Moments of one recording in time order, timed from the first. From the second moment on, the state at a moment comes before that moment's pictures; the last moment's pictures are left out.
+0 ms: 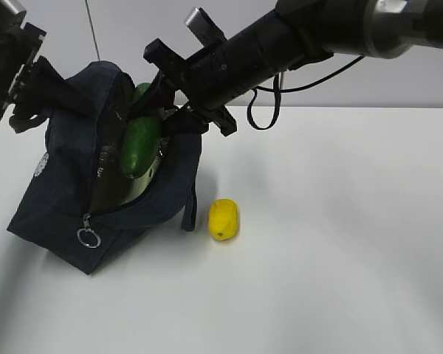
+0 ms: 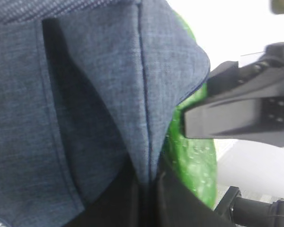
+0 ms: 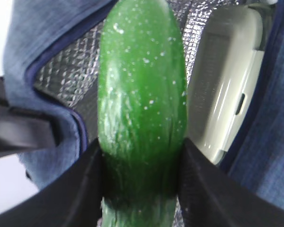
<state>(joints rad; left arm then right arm) 0.05 1.80 -1.36 -1.01 1.20 0.55 0.41 2.15 -1.83 1.01 0.97 -0.12</state>
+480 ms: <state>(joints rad) 0.05 1.80 -1.36 -1.02 1.19 0.55 0.44 2.22 -1.83 1.07 0.89 -0.13</state>
